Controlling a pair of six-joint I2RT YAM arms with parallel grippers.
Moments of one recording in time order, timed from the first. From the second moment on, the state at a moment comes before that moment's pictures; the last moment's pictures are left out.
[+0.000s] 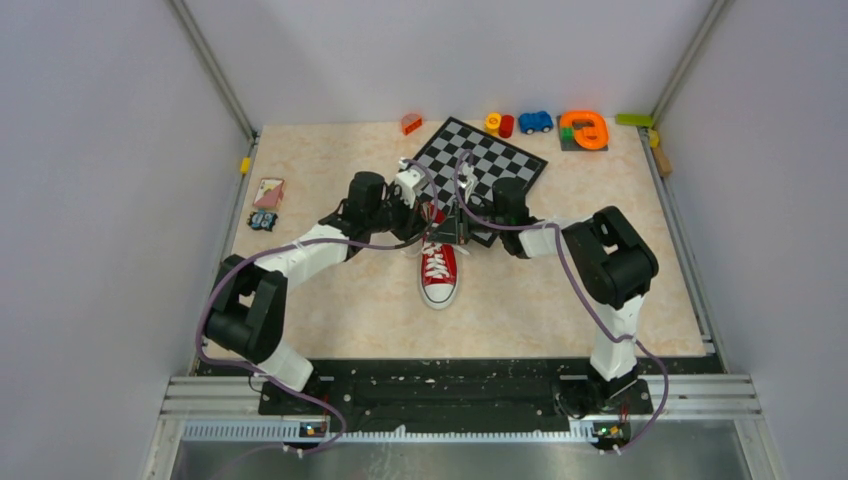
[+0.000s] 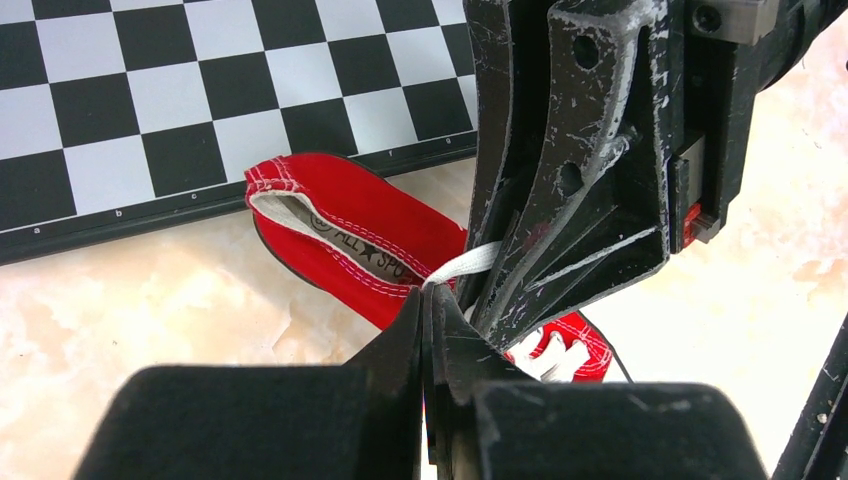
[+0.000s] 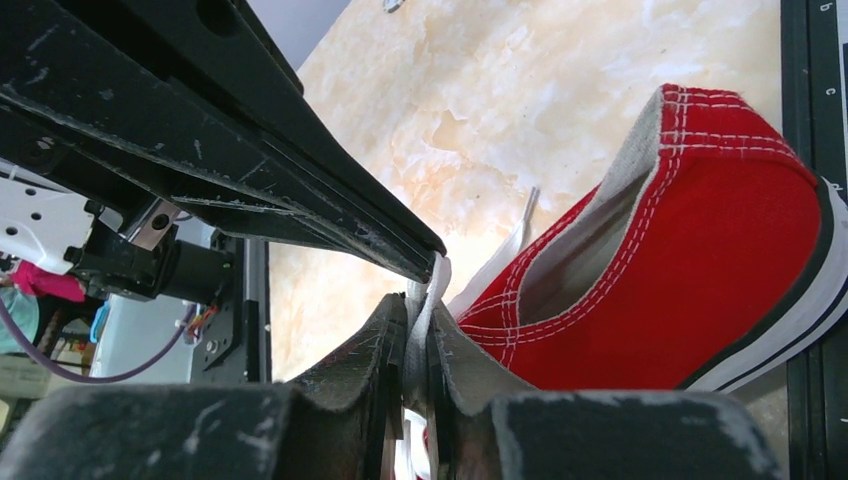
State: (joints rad) left arm -0.44 1.58 0.96 0.08 0.50 0.05; right arm 0.51 1.96 1.00 0.70 -0.91 0.51
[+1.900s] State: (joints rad) left arm -0.49 1.51 0.98 -0.17 0.32 -0.48; right arm 0.51 1.92 0.99 0.63 -0.87 0.50
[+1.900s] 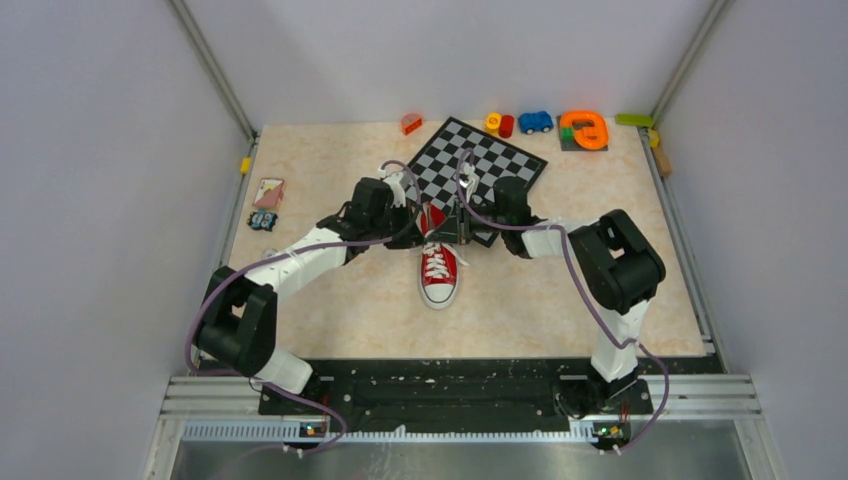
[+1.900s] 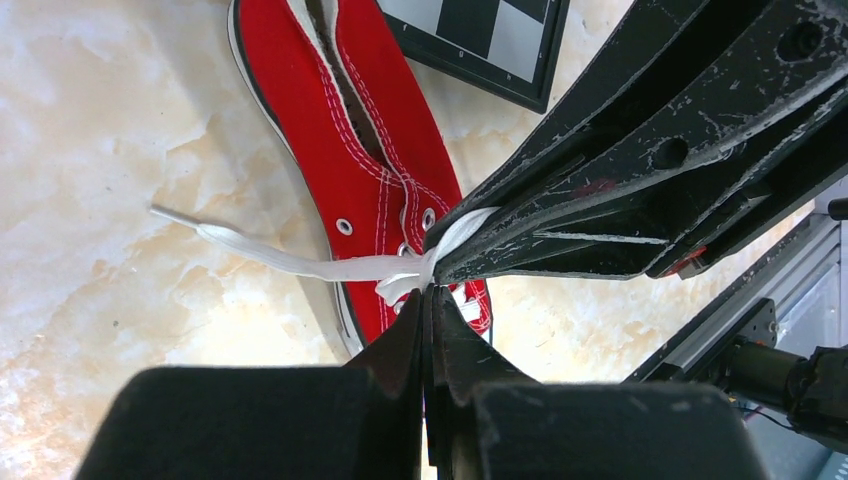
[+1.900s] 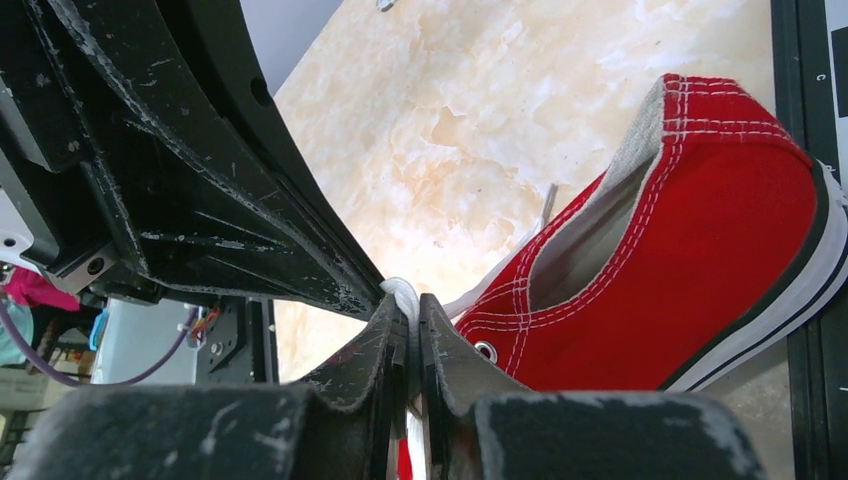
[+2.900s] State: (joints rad) left arm -0.49 1.49 0.98 -0.25 0.38 -0.58; right arm 0.51 1.92 0.99 0.62 -0.86 0.50
